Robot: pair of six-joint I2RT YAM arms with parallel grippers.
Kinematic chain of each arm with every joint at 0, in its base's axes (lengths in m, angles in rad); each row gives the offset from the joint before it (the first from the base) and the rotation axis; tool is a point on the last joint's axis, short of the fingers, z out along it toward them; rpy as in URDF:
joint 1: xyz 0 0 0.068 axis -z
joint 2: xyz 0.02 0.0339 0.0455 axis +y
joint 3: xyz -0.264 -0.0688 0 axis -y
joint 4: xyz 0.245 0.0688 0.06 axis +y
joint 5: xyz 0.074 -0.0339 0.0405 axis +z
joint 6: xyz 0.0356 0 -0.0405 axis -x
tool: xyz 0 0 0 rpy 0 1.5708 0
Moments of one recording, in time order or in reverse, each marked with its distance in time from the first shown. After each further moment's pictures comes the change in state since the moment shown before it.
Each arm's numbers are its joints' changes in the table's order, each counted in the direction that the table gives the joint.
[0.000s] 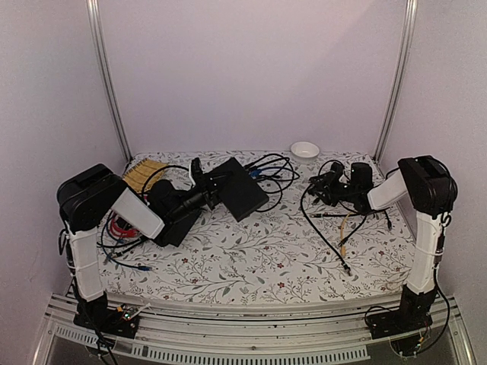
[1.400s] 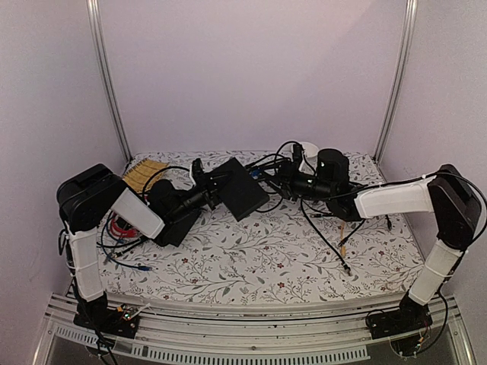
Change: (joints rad) left arm 0.008 0.005 0.004 0.000 -0.012 0.058; right arm -0.487 -0.369 -0.034 0.098 -0.213 0.064
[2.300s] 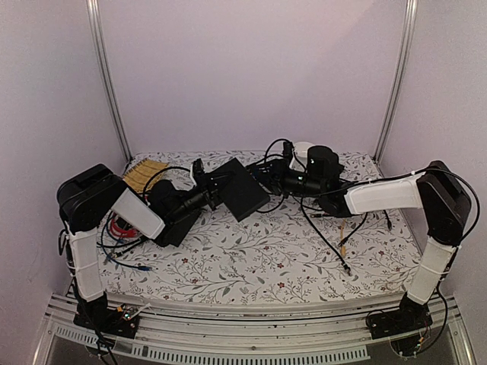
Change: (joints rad) left arm 0.006 0.000 0.000 0.000 0.003 0.008; right arm -0.026 0.087 0.104 0.008 0.007 -0.001
